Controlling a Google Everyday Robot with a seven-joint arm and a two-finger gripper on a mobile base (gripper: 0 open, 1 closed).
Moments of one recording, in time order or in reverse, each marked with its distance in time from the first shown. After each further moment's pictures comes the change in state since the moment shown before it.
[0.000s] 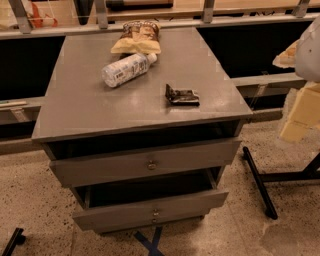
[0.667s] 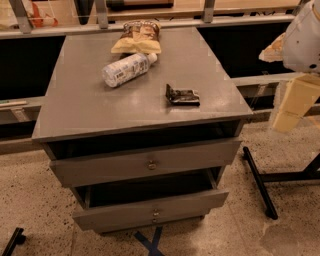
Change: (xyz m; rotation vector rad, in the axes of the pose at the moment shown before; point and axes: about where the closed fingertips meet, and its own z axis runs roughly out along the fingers) arm -0.018 -0.011 0.004 -0.035 -0.023 -0.075
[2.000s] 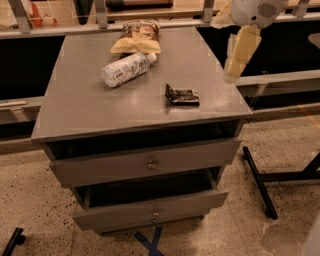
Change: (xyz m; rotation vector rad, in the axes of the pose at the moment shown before) arm -0.079 -0.119 0.031 -0.041 -0.169 -0.180
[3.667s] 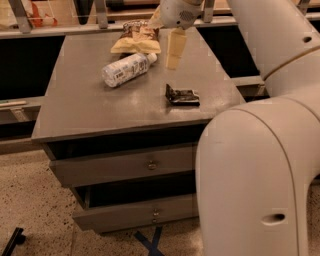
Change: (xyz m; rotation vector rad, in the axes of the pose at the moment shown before) arm -0.108 -0.082 0.103 -0.052 -0.092 -0.234
